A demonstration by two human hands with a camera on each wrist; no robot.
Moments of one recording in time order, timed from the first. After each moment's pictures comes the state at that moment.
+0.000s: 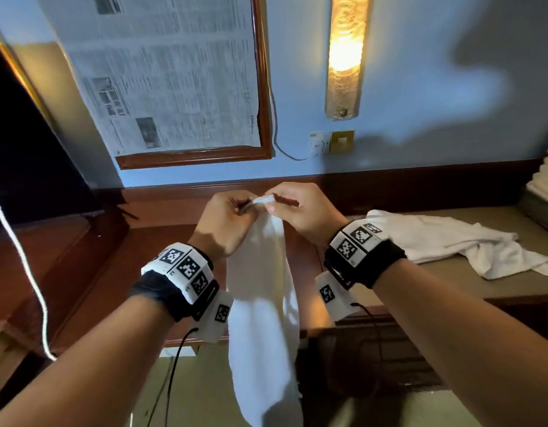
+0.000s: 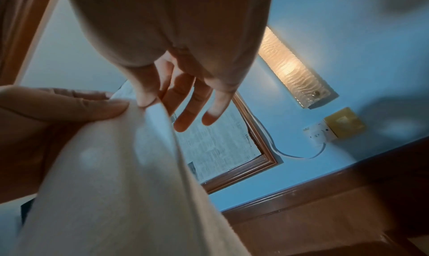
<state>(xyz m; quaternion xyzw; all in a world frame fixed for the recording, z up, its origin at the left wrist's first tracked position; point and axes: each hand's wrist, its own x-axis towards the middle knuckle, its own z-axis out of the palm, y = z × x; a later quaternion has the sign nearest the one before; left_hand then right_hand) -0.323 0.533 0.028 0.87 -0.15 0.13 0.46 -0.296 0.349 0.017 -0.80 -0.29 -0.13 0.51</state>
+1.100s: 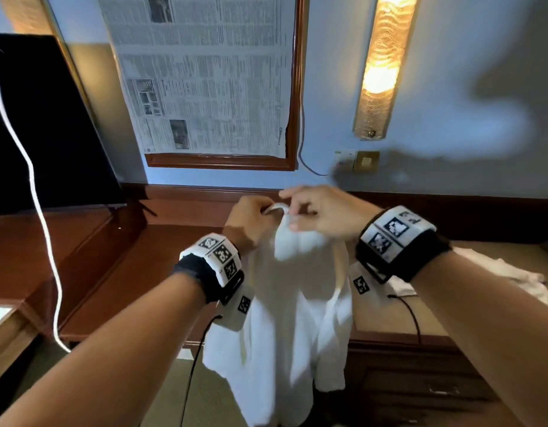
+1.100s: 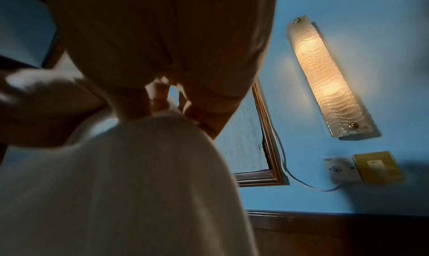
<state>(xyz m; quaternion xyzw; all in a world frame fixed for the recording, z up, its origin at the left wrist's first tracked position) -0.292 0.543 0.017 0.88 -0.08 0.12 0.46 -0.290 0.356 0.069 -0.90 -0.35 0.02 0.26</state>
